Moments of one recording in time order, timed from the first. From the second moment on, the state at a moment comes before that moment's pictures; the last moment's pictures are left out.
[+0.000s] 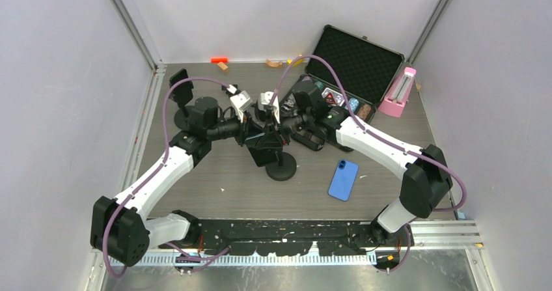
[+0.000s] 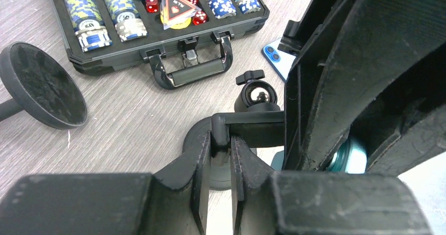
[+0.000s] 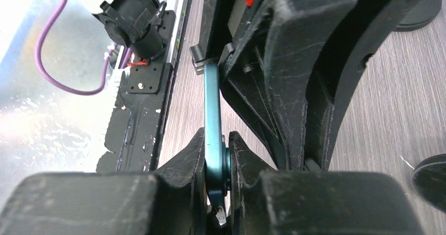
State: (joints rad) left arm -0.42 1.16 0.86 -0.07 0.68 0.00; right arm 0.73 1.57 1.30 -0.25 -0.89 -0.27
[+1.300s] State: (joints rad) left arm -0.45 1.17 0.86 -0.04 0.64 -0.03; right arm 0.65 1.43 1.12 0.14 -0.90 0.10
